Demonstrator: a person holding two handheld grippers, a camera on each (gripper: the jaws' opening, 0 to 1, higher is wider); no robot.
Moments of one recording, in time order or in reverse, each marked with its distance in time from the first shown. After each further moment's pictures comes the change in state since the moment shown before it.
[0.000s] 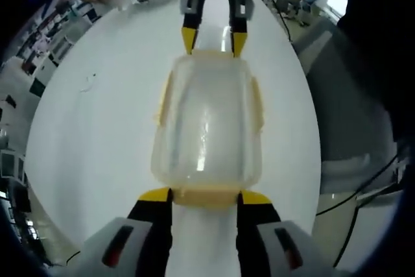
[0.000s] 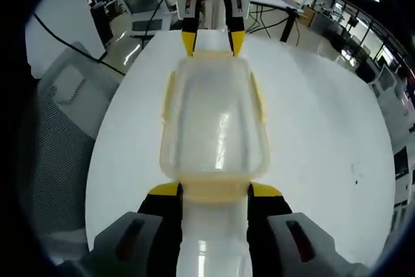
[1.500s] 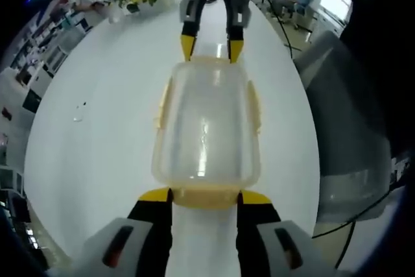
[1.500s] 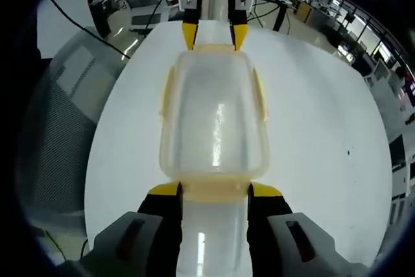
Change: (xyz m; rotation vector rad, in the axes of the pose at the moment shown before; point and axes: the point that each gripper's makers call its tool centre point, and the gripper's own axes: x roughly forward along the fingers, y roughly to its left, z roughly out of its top) left arm 0.023 -0.001 0.073 0.030 -0.035 -0.027; right arm -0.037 -0.003 -0.066 0.011 0.032 -0.018
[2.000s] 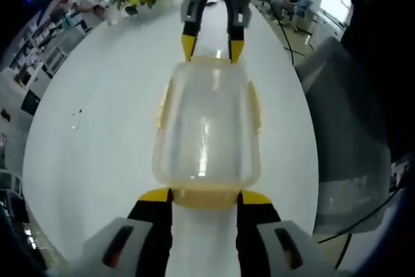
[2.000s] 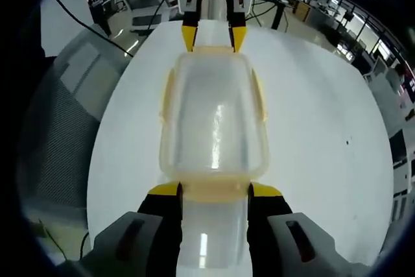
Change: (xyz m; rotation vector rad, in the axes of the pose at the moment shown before) left arm 0.009 -0.005 0.021 -0.005 -0.017 -0.009; right arm -0.013 0.006 -0.020 0.009 -0.008 0.009
